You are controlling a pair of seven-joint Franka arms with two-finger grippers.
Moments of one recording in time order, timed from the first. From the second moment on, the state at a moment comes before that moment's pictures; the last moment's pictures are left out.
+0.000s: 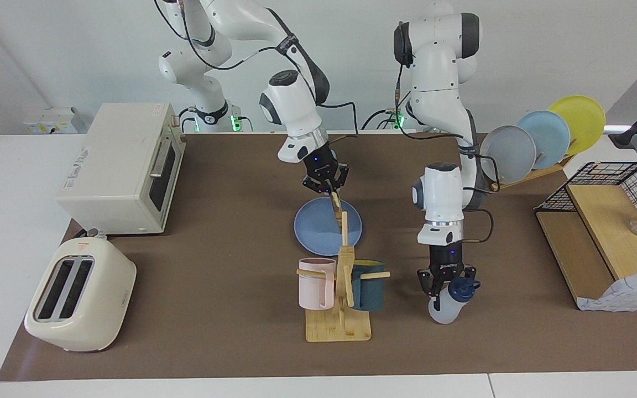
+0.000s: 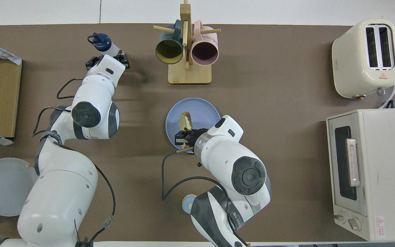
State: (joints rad) left arm -0.72 0.67 0.48 -1.88 -0.29 3.31 -0.15; right arm 0.74 0.14 -0.05 -2.17 0.20 2.81 0.46
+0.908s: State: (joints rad) left arm -0.69 0.42 0.49 -1.83 -0.23 2.83 0.37; right arm 0.70 0.13 -0.06 -2.22 0.20 2.81 0.46
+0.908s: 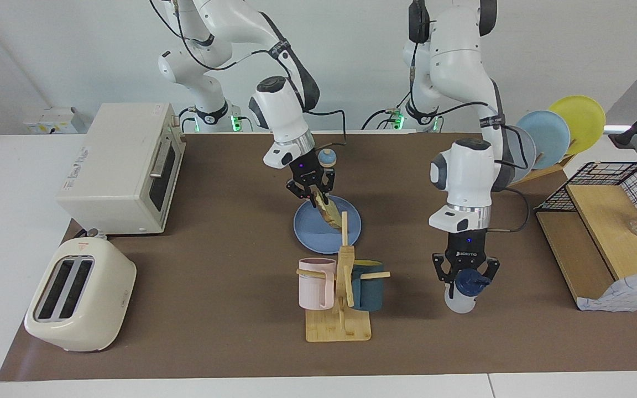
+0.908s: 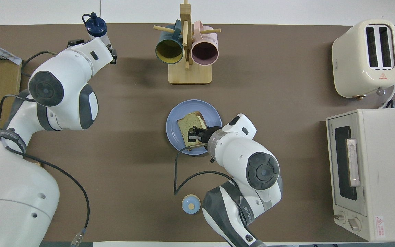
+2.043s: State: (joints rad) left arm -0.67 -0.11 0.42 -2.04 -0.21 1.94 1.20; right arm 0.48 0.09 -0.07 -1.87 0.11 2.19 0.30
